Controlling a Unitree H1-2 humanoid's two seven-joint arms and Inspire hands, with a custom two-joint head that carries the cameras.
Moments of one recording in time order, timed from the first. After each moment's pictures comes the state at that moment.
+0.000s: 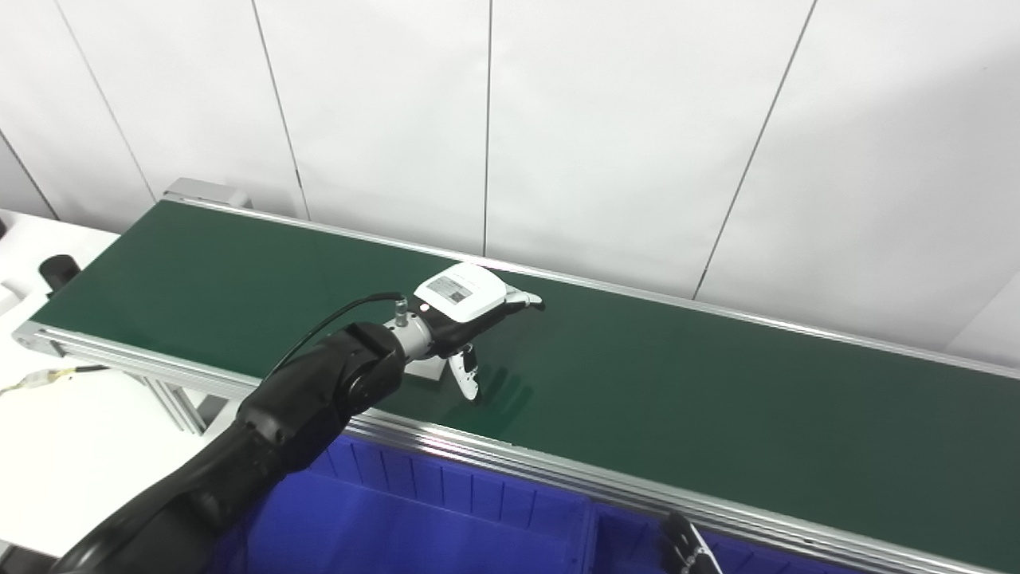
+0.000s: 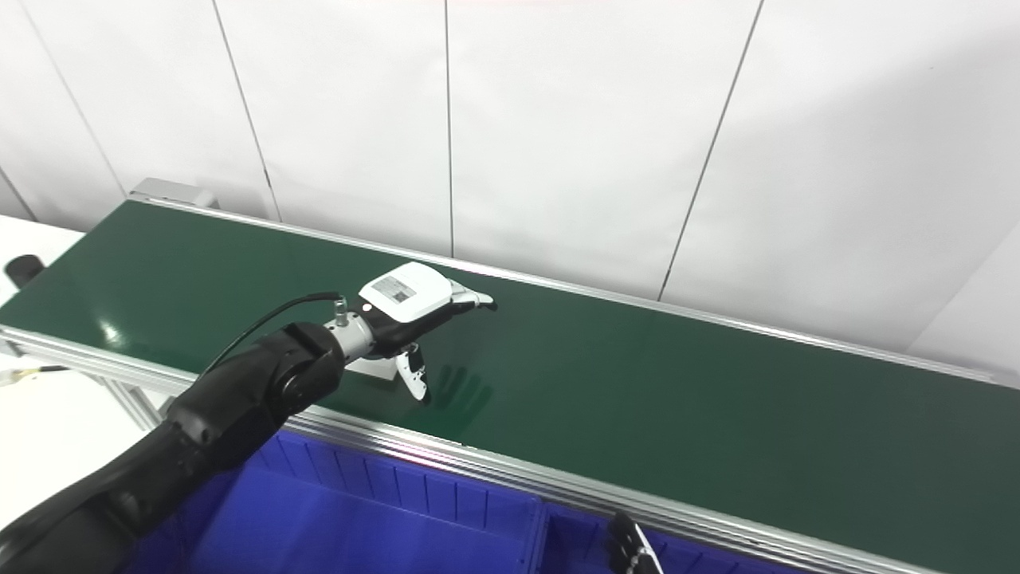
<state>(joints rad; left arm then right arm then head) -0.53 0.44 -0.43 0.42 0.93 -0.22 -0.14 0.13 0.00 0.08 0.42 0.02 -0.43 0.26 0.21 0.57</state>
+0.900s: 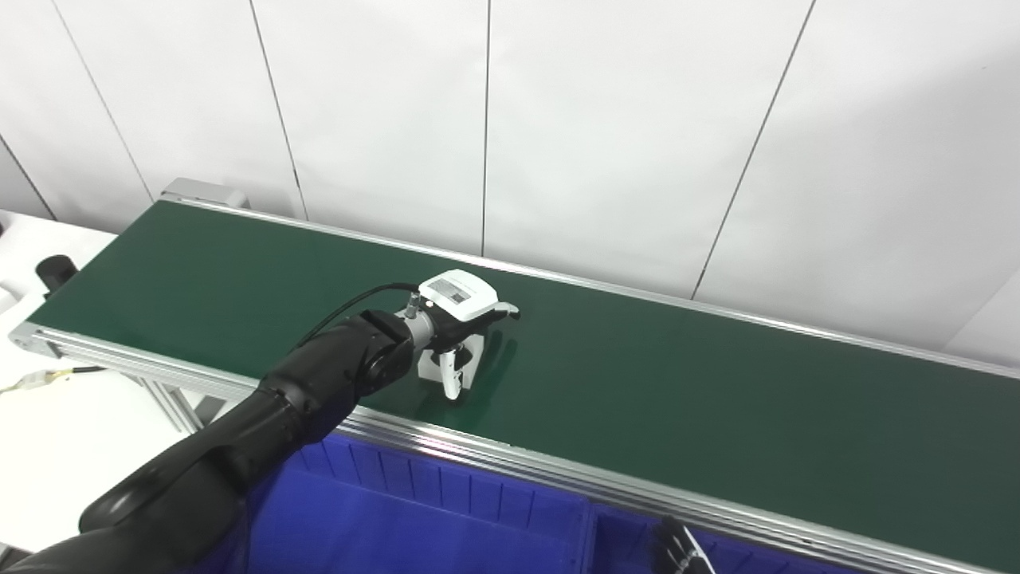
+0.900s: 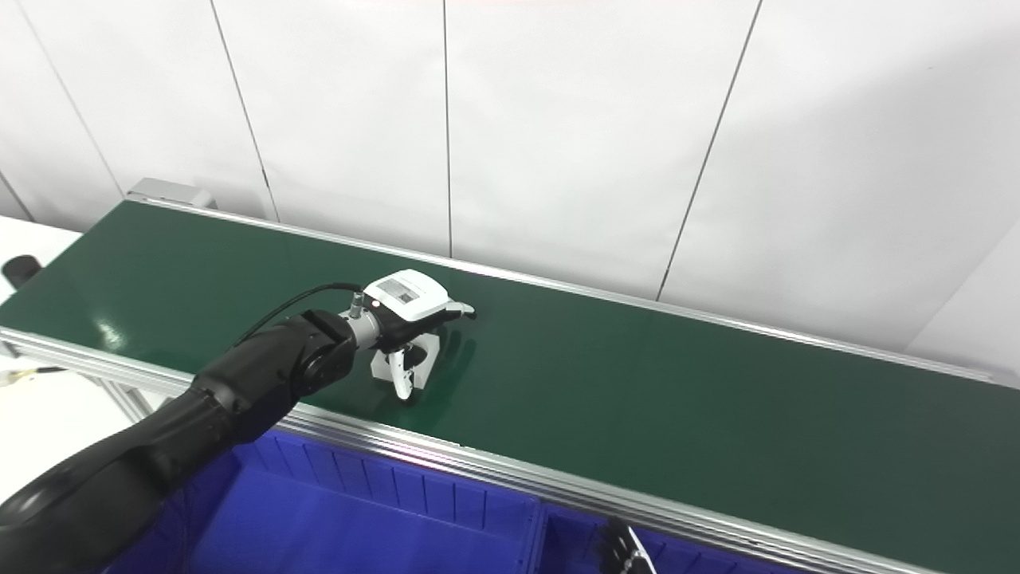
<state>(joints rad) -0.63 0.43 -0.53 0.61 0.99 -0.13 -0.16 0.15 0.01 0.07 0.42 0.02 -0.43 0.27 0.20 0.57</state>
